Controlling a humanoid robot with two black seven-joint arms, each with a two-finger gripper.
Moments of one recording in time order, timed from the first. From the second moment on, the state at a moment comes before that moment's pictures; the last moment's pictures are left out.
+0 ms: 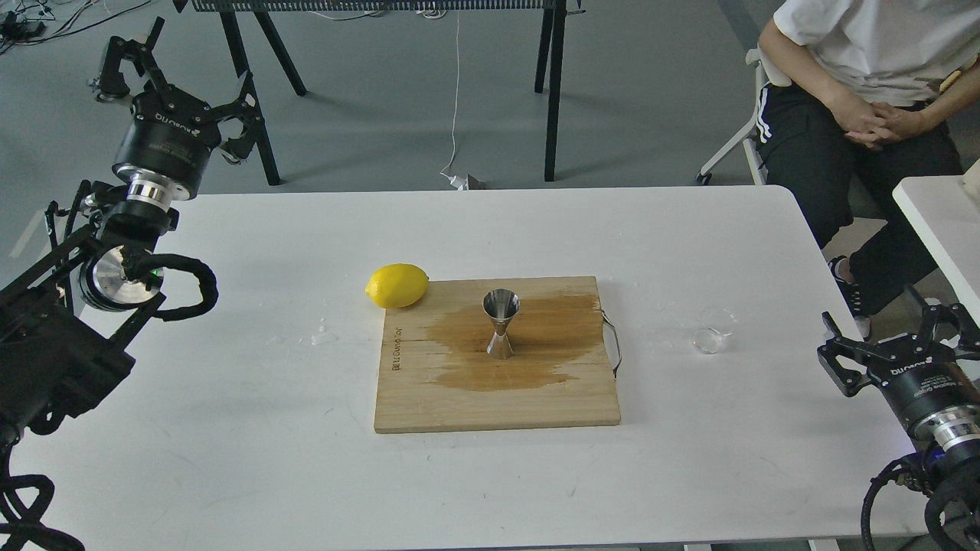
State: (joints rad) left arm -0.69 0.43 -0.87 -0.87 -0.06 -0.39 -0.45; right arm -0.04 -0.67 0.98 1.20 0.56 0.49 0.22
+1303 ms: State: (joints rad) left arm -0.65 0.44 -0.85 -0.88 -0.05 -0.41 -0.46; right arm 0.09 -0.42 0.98 1.19 0.61 0.02 0.08
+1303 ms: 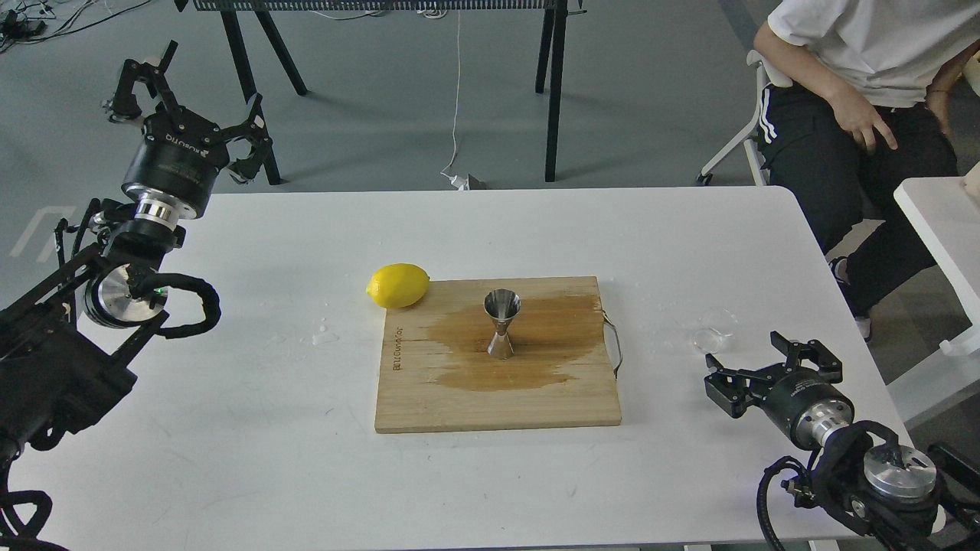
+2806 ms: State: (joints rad) left arm -0.64 0.43 -0.85 -0.86 -0.05 -0.42 -0.46; right arm 0.27 -0.25 0.98 0.83 0.60 0.11 0.05
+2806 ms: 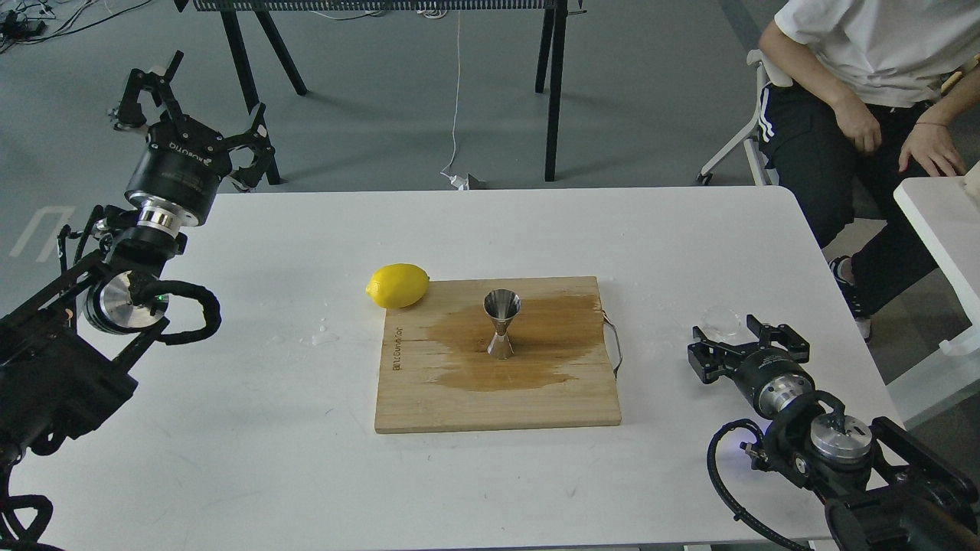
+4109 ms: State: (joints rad) left arm -0.64 0.43 -0.85 -0.86 -0.05 -0.41 -0.46; right arm 0.30 -0.24 0.98 0.93 0.60 0.15 0.06
